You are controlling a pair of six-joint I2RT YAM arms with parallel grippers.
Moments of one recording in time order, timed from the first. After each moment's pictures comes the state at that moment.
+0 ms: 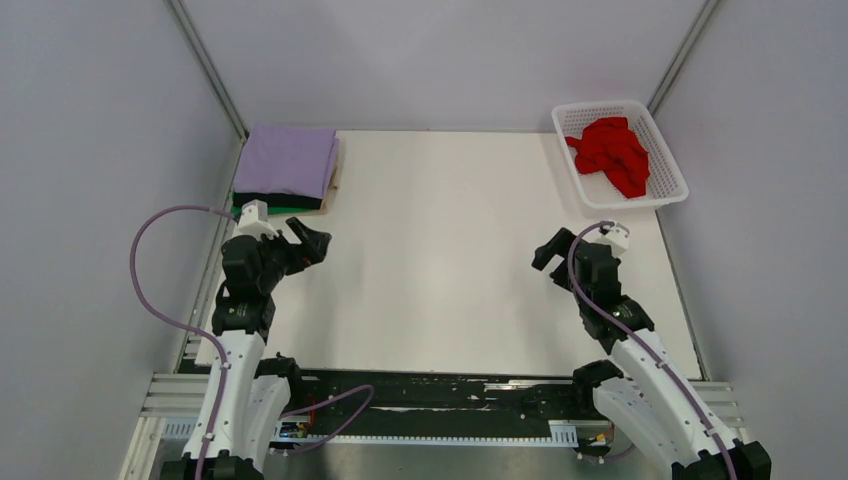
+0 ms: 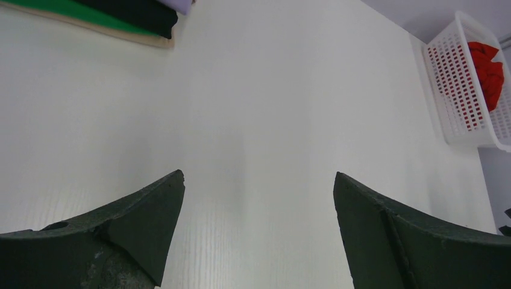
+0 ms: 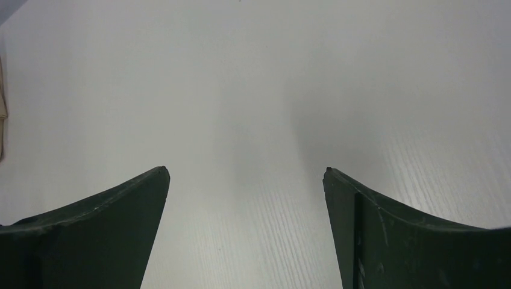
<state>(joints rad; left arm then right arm) 0.08 0.67 0.51 -0.17 0.29 -0.48 0.30 0.69 0.48 -0.30 0.28 0.67</state>
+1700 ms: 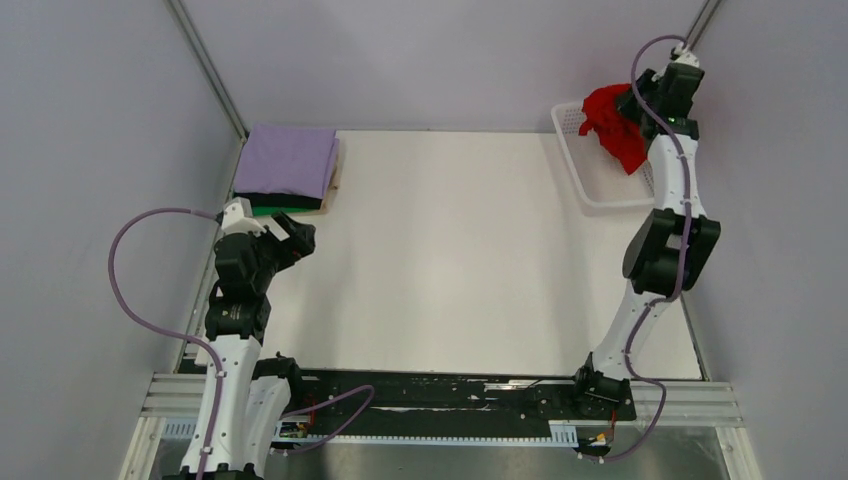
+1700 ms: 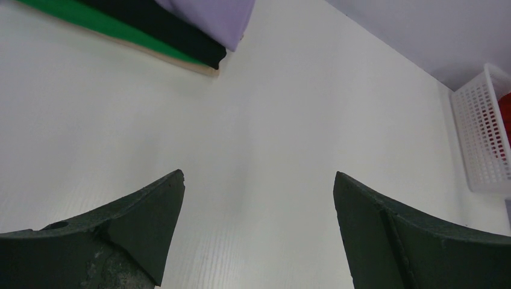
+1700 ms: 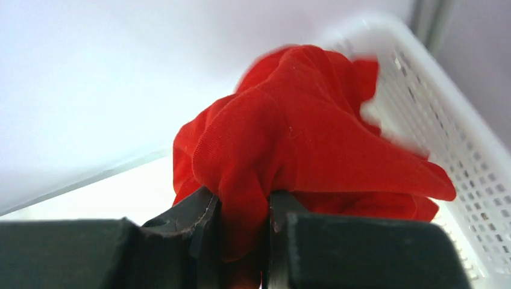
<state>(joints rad) 0.08 0.63 0.58 -0.26 0.10 -0.50 -0.26 2.17 2.06 -0.30 -0.14 0.36</state>
